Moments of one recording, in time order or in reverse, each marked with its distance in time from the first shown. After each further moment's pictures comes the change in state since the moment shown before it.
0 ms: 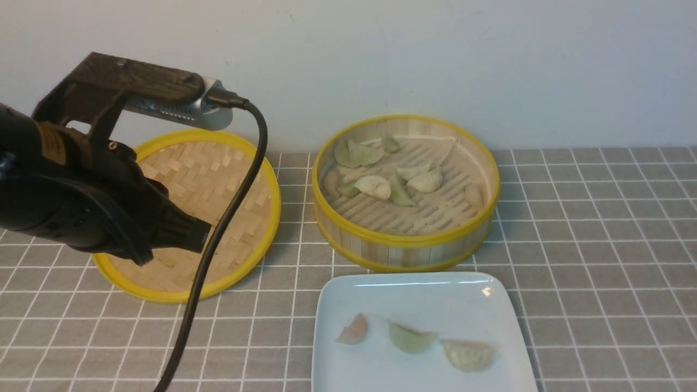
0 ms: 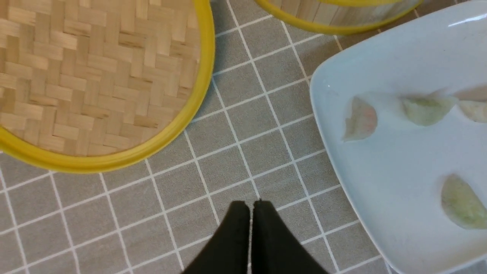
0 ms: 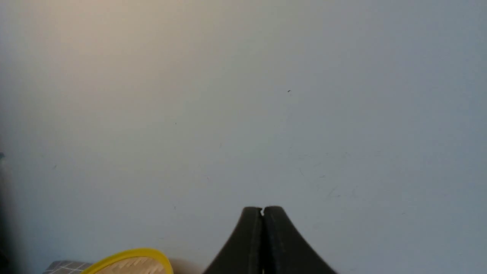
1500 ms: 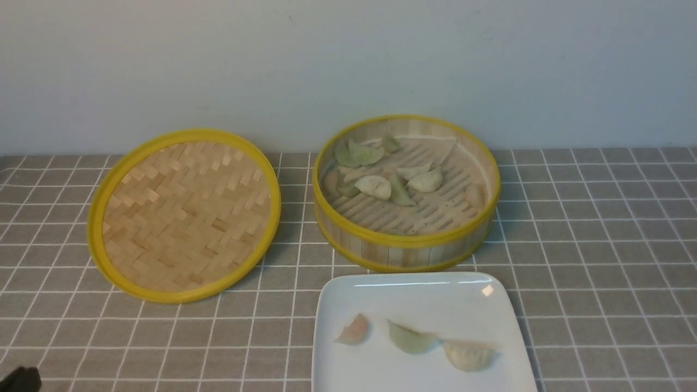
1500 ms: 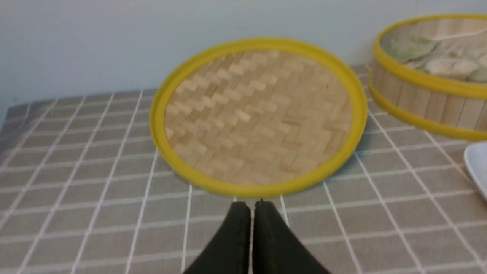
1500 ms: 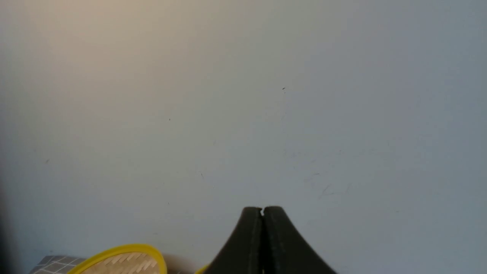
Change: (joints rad) right arm 0.000 -0.001 0.009 -0.019 0.004 0.007; left arm 0.345 -1.131 1.088 0.009 -0.657 0.086
